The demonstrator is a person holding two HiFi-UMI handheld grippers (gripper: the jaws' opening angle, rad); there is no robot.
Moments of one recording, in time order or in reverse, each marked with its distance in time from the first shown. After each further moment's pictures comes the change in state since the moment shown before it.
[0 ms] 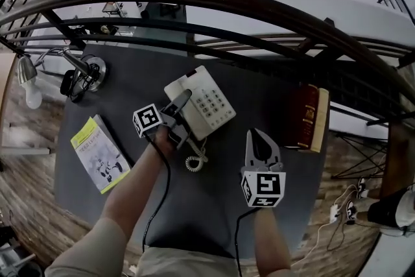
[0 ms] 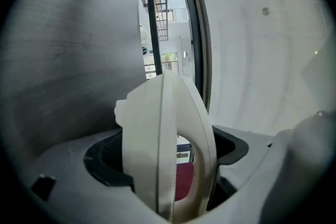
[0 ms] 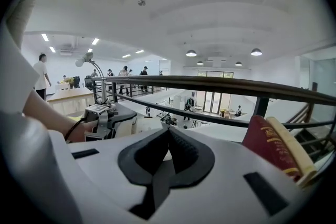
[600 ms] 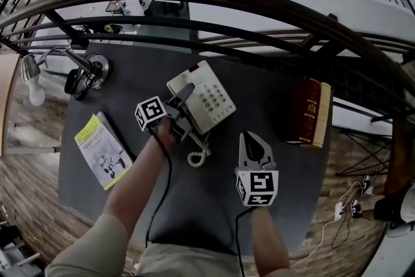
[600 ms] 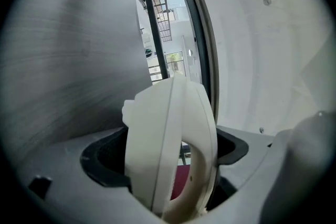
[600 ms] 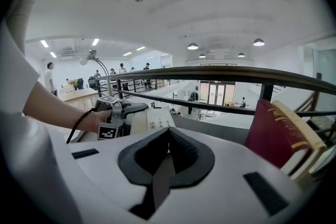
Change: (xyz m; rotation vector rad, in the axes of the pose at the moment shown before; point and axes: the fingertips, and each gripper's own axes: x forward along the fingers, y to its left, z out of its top) left arm 0.004 0.012 0.004 0.039 -0.002 0.121; right arm -0.002 0.024 -0.031 0.043 0.064 0.057
